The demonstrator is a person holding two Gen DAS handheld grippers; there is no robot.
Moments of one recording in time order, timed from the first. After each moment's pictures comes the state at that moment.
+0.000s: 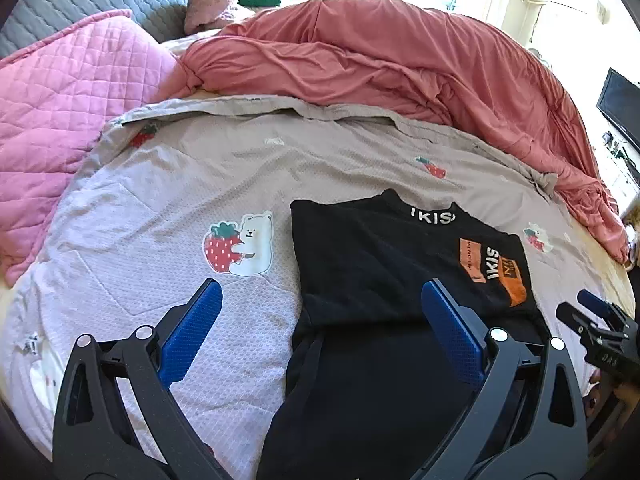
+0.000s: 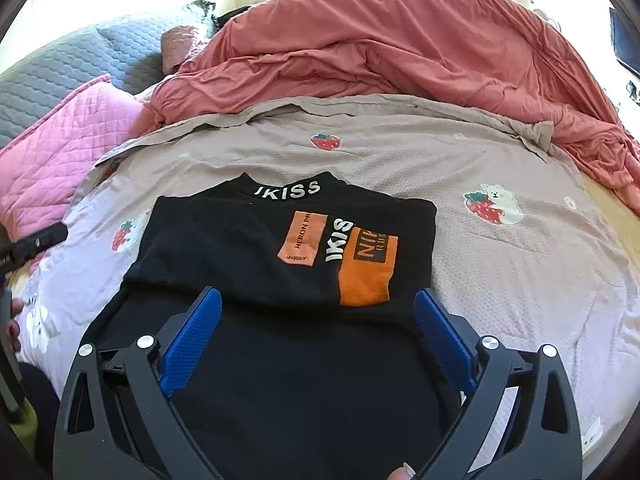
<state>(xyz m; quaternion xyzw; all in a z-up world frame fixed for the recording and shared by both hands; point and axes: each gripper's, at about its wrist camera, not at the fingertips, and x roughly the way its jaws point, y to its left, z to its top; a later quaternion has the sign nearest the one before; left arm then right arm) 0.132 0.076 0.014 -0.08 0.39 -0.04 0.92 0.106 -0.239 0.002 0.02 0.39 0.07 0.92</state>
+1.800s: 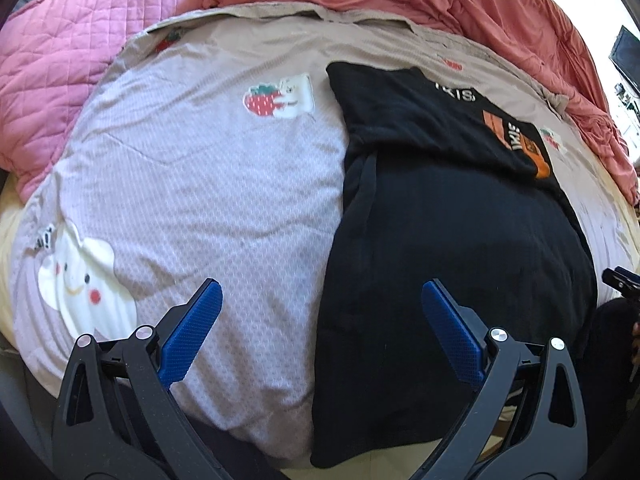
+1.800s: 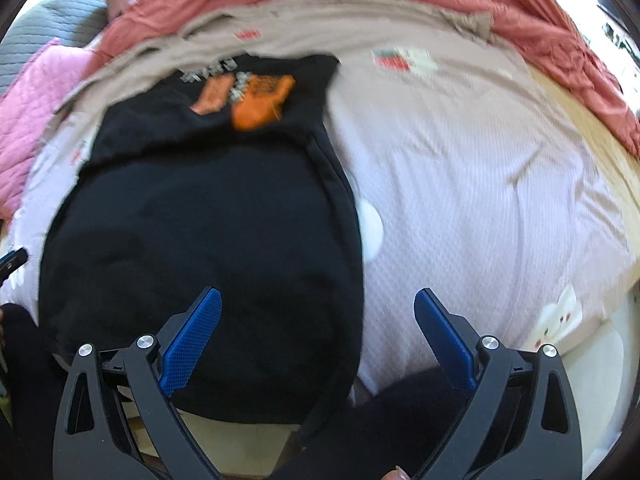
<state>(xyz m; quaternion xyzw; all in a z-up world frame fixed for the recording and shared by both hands) 0.045 0.106 -0.053 -0.04 0.51 -0.04 0.86 0.017 -0.307 -0.055 0.04 0.53 -0.01 0.84</state>
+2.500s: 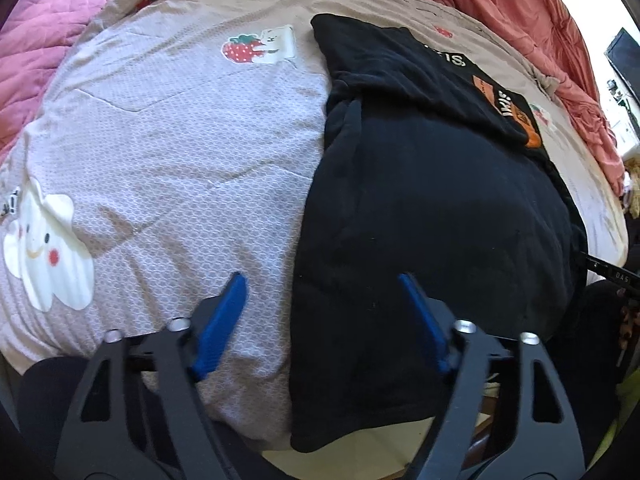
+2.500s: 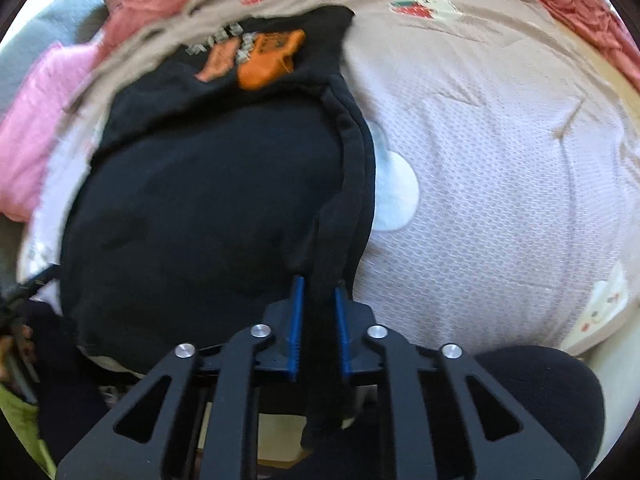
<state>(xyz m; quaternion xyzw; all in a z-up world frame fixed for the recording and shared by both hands) 0.037 0.102 -0.080 -0.07 0.55 -0.08 0.83 0.018 -0.314 -0.077 0.11 0.57 0.05 0.81</state>
